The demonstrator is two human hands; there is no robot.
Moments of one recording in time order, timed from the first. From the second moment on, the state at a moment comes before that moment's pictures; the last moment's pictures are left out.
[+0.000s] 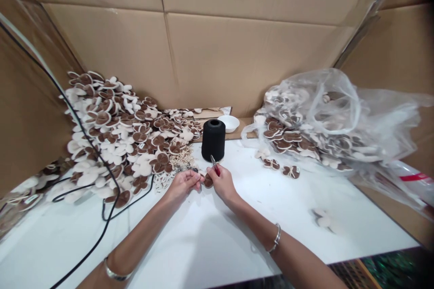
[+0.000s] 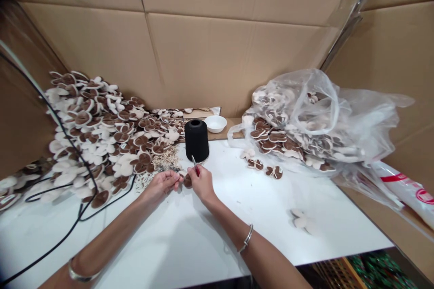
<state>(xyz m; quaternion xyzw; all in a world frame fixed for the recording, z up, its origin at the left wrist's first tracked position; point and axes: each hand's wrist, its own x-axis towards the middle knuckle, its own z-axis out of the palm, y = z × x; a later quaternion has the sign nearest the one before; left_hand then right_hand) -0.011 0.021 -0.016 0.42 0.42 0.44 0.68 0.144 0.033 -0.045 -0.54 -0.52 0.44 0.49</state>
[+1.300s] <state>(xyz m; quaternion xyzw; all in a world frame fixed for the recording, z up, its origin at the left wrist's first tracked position) -0.017 0.015 0.003 0.76 0.42 0.41 0.27 0.144 0.029 -0.039 -0.53 -0.55 0.42 0.49</state>
